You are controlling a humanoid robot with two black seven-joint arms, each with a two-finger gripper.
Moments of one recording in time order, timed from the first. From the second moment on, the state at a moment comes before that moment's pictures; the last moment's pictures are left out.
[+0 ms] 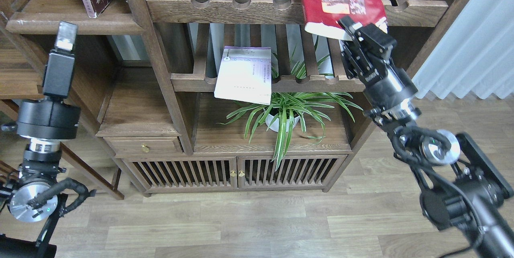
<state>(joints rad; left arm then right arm) -0.04 0.17 -1.42 -1.60 0.33 -0.43 -0.27 0.12 -0.33 1.29 1.48 0.57 0.45 -0.26</state>
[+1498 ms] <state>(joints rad) 0.21 0.00 -0.80 -1.56 -0.18 -0.49 -0.22 -0.30 -0.36 1.06 1.42 0.68 0.58 -0.38</state>
